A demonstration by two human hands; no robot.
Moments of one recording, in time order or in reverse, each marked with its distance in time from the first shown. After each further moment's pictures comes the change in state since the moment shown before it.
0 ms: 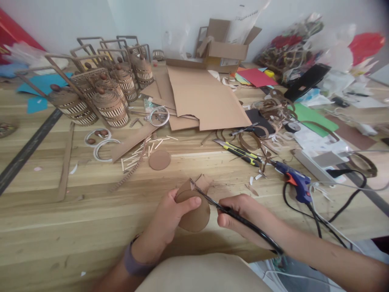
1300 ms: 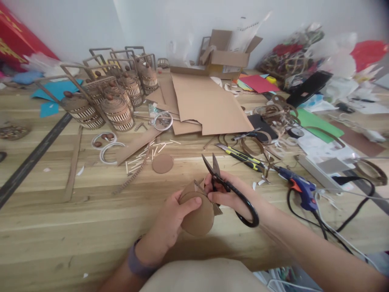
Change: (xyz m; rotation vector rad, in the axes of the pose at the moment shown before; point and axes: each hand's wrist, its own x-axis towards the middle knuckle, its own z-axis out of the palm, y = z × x) left_hand 0.003 0.000 0.005 -0.113 0.020 0.005; right_hand 0.041 -0.017 -0.011 0.576 0.141 -0.060
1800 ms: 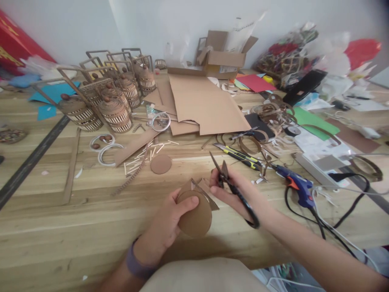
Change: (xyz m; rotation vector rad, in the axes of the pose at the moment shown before) left_hand -0.004 0.002 -0.001 -0.050 -0.019 -0.007; right_hand -0.011 0.005 -0.010 -0.443 0.184 -0.268
